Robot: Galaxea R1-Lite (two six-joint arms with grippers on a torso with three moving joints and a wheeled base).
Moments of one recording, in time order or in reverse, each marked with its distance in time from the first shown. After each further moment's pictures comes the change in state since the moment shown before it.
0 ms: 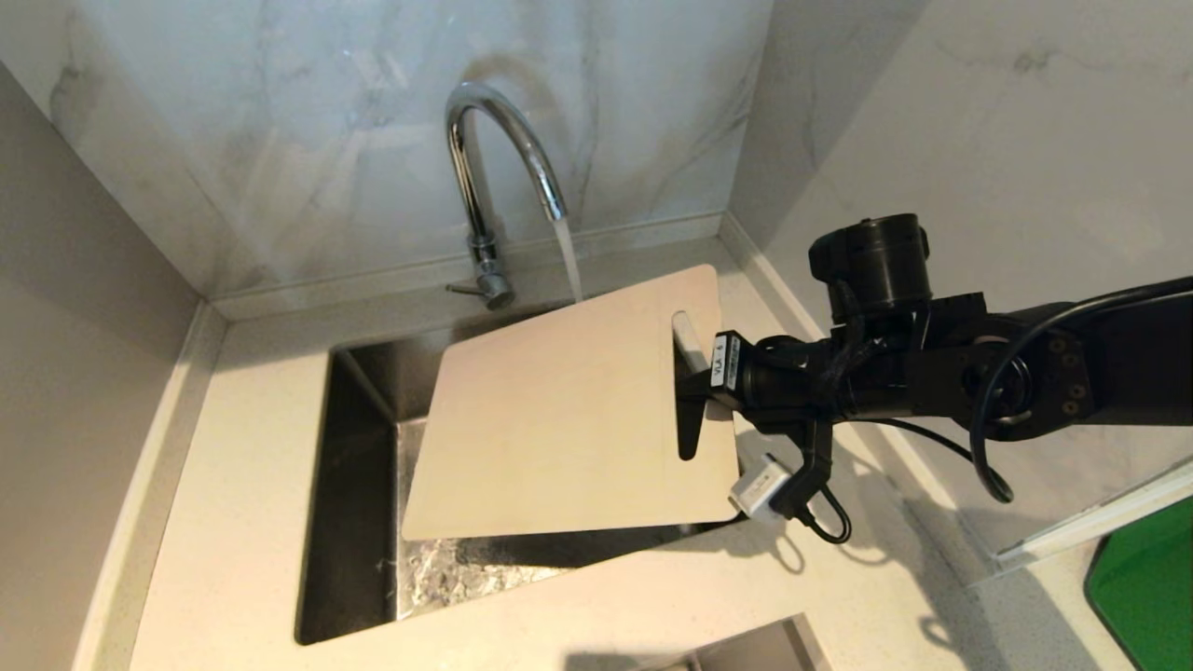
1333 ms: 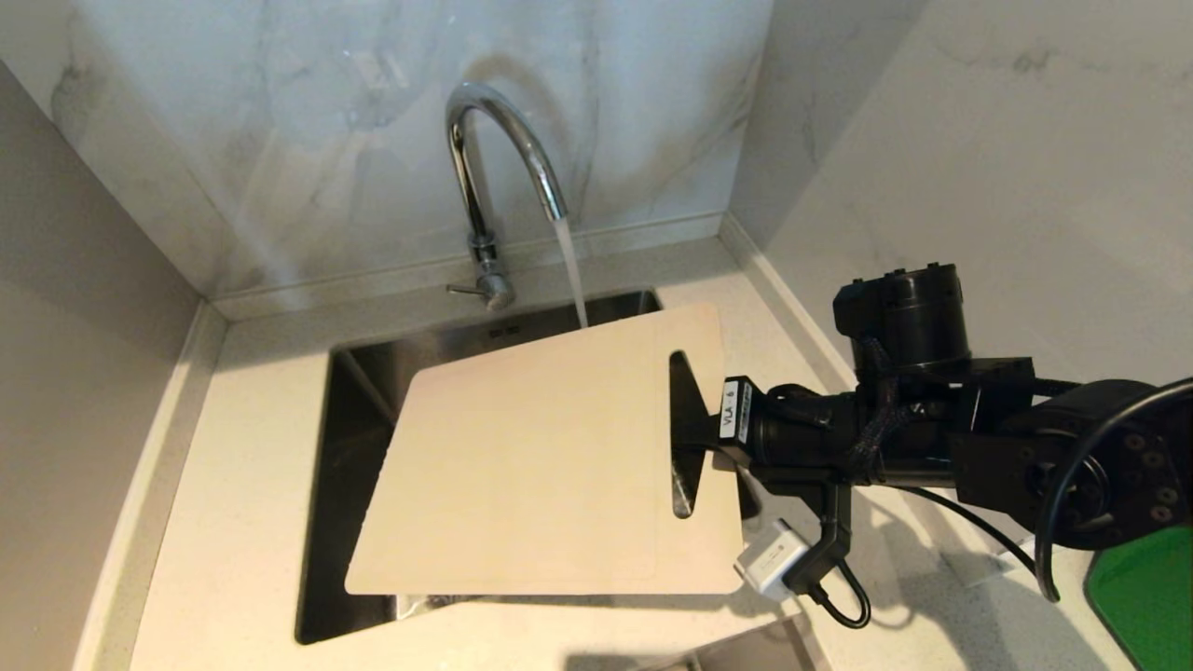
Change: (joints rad) left arm 0.000 0.000 -0.003 0.013 0.002 0.037; right arm 0.057 -0.117 0.257 -0.172 0.038 0.130
